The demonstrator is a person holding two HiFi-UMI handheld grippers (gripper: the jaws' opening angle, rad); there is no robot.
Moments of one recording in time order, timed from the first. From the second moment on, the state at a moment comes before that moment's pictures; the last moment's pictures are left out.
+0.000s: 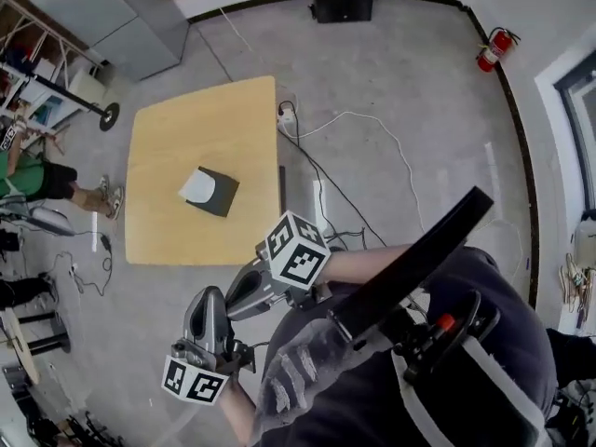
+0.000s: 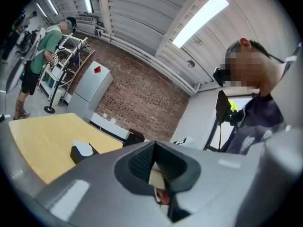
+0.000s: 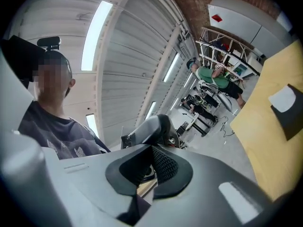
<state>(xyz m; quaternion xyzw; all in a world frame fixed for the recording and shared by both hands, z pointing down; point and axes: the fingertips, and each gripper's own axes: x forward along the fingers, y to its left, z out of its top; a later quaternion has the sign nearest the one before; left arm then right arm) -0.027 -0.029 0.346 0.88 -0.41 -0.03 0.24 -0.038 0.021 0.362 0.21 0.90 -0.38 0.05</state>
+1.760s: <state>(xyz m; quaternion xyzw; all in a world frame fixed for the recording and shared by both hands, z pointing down) -0.068 -0.120 0.377 0.87 -0.42 0.00 0.24 -0.047 -0.069 0.421 0.08 0.88 -0.46 -0.03</state>
